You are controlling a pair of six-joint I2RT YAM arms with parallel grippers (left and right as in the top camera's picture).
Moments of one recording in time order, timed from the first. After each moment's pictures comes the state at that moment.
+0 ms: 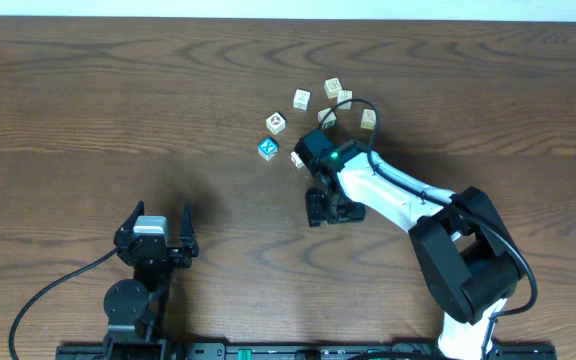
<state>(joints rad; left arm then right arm) -0.05 0.01 0.01 -0.11 0.00 0.01 0.62 1.98 1.27 -0.89 -0.05 0.51</state>
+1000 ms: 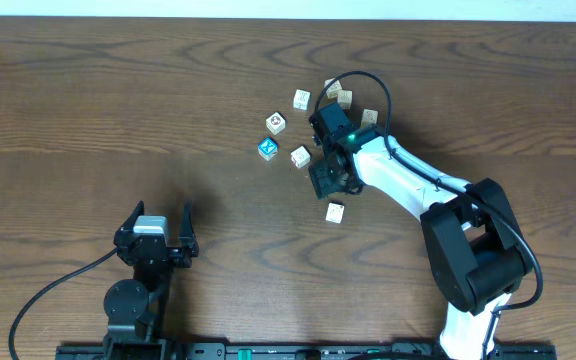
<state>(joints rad) -0.05 0.01 0.01 -0.11 0.00 0.01 0.53 1.99 1.32 -0.71 0.02 0.23</state>
